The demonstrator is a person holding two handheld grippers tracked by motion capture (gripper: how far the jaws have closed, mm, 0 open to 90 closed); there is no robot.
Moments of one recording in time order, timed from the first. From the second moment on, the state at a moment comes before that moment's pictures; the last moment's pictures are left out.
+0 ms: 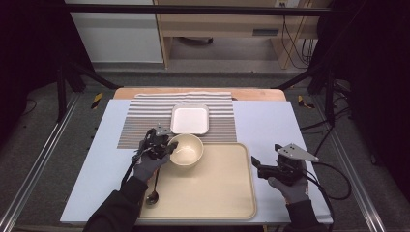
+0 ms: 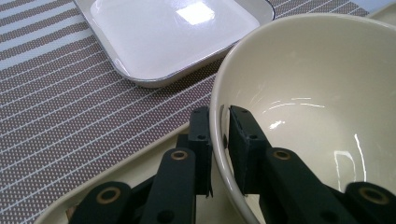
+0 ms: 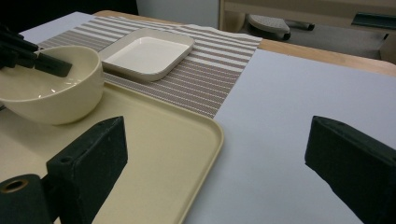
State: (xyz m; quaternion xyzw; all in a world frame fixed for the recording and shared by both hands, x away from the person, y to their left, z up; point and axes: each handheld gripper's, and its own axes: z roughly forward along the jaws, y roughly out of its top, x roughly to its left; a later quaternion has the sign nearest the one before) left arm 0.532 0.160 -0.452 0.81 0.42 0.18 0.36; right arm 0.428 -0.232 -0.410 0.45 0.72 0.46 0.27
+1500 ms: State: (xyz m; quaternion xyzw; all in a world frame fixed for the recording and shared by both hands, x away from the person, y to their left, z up) left arm 0.561 0.195 -0.372 0.74 0.41 0.25 0.46; right arm 0.430 -0.234 -0.410 0.45 0.71 0.45 0.28
